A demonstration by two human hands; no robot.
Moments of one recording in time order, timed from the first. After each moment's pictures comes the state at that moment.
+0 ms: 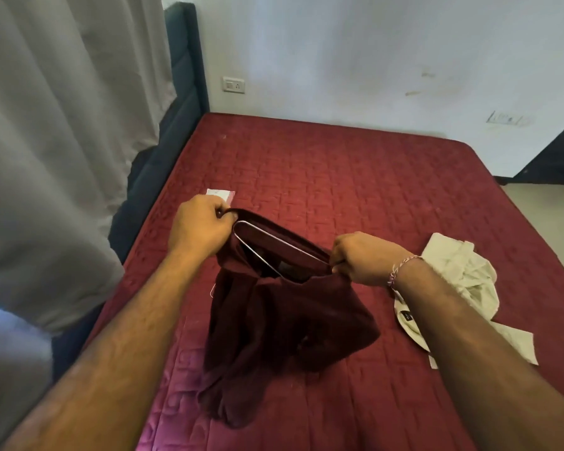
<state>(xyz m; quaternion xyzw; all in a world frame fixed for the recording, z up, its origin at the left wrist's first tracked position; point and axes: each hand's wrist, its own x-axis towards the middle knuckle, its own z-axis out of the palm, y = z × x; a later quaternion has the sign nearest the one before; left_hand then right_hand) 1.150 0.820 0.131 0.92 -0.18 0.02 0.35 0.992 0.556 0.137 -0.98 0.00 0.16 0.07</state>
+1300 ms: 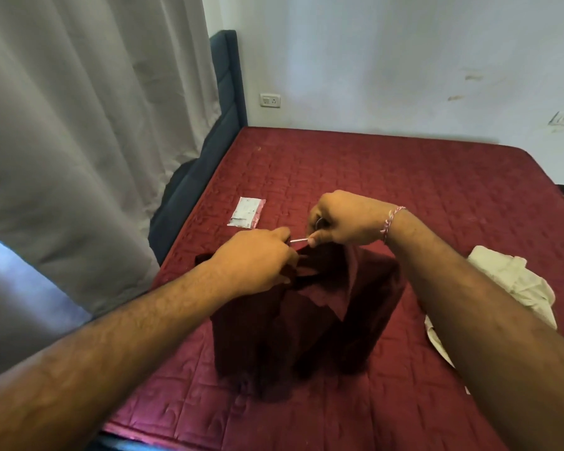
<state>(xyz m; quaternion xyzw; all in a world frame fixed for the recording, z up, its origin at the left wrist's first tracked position) 1.061 0.790 0.171 0.86 -0.51 -0.02 -0.09 1.029 0.579 0.214 -0.98 -0.12 0.12 0.15</state>
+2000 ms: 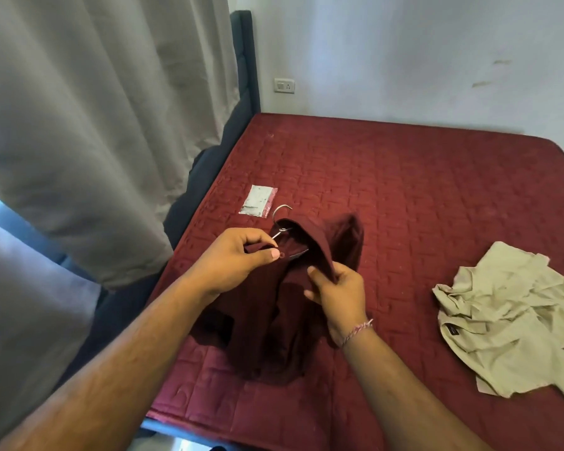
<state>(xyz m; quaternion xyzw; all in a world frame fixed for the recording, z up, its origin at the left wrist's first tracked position) 1.057 0.845 0.151 0.82 -0.21 -0.21 0.49 0.965 0.675 0.054 -0.58 0.32 -0.13 0.74</state>
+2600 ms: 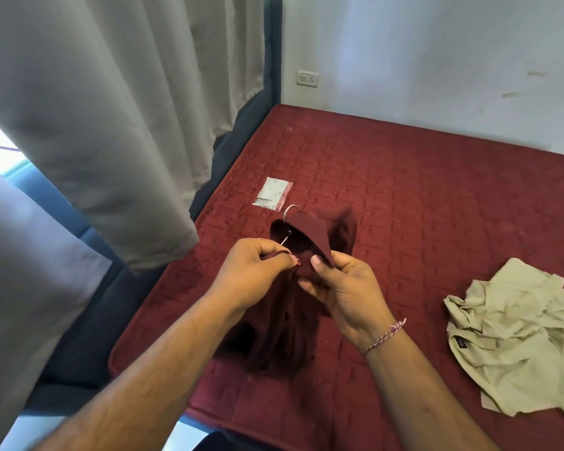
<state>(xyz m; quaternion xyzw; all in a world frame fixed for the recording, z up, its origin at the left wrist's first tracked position) 1.030 0.862 0.139 0.78 -0.08 -0.18 0.60 0.968 0.703 0.108 -0.50 0.18 -0.02 0.85</state>
